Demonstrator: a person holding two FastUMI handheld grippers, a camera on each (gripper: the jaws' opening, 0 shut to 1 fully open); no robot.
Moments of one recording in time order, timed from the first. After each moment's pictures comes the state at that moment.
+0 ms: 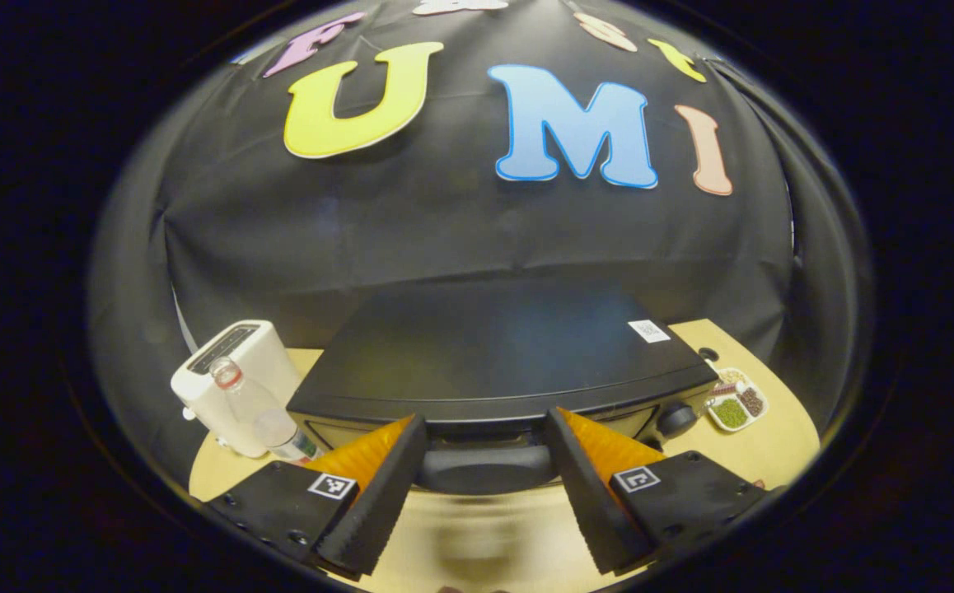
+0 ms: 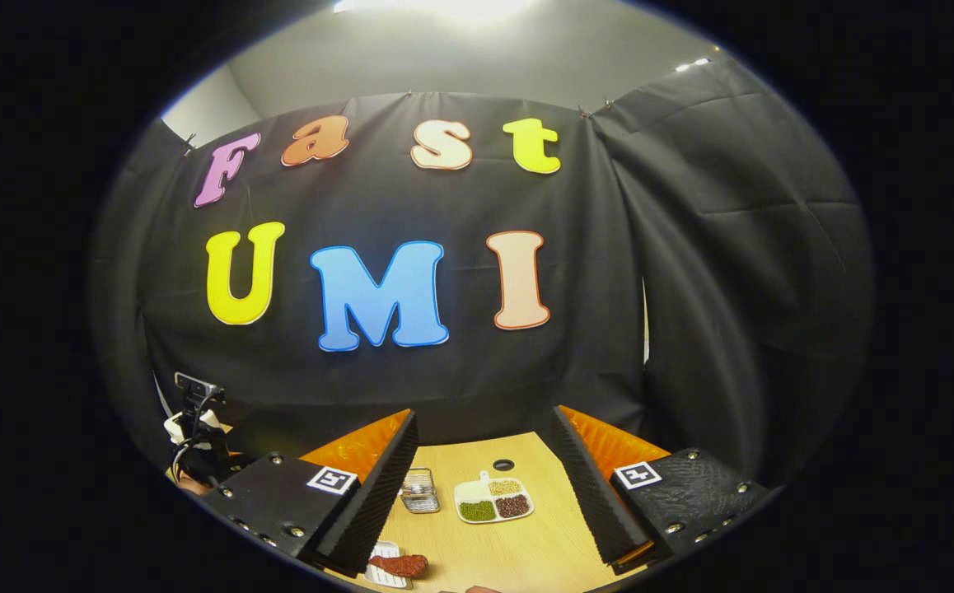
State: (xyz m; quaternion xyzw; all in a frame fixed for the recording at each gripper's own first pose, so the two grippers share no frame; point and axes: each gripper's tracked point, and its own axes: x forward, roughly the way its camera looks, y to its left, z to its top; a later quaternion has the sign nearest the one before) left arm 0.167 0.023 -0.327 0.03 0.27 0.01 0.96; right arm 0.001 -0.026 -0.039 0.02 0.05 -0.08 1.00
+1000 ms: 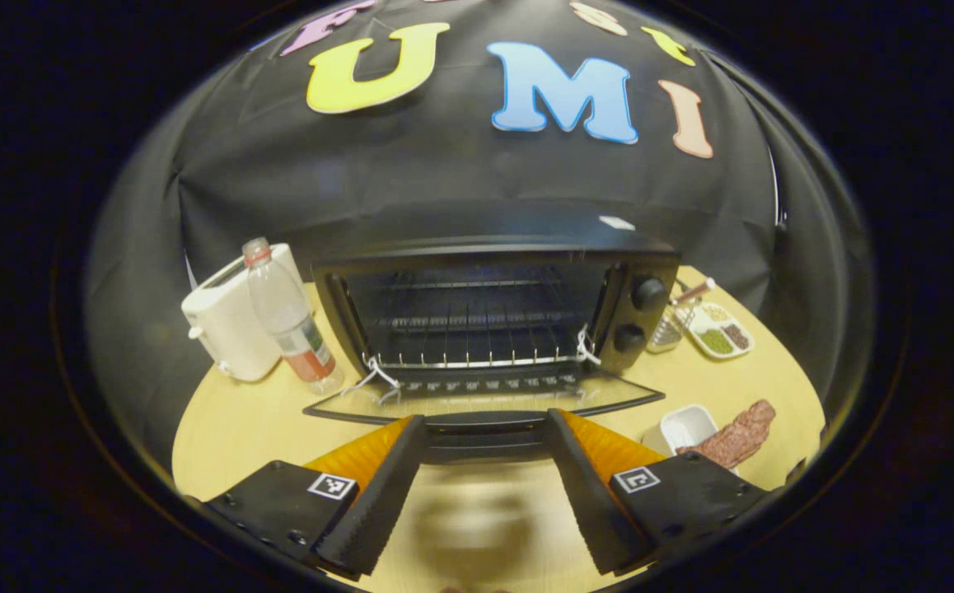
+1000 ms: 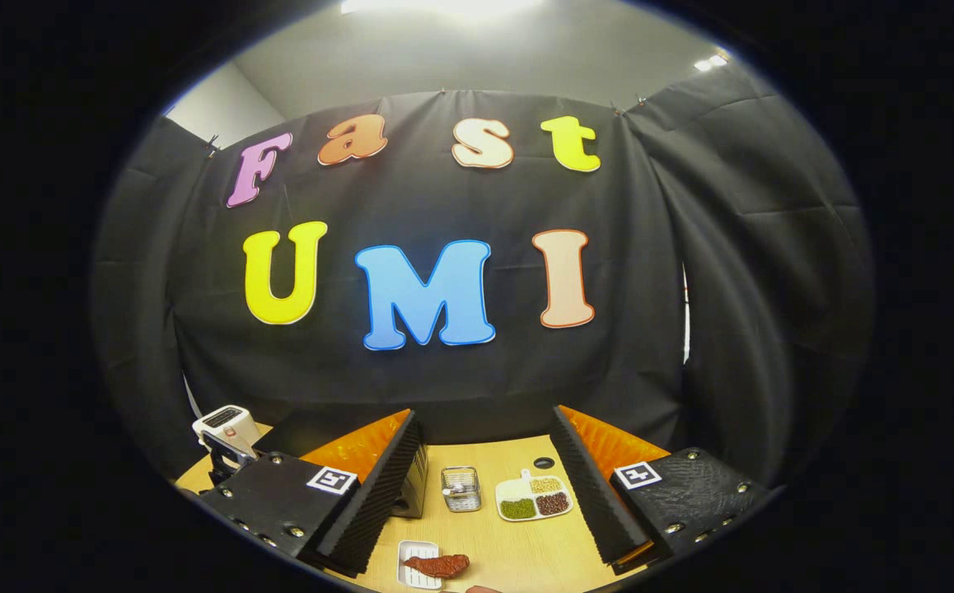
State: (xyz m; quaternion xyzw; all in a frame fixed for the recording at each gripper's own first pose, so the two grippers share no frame) left arm 0.032 0.022 -0.402 0.02 0.36 0.00 0.93; right arm 0.006 0.032 -0.033 0.02 0.05 -0.01 1.00
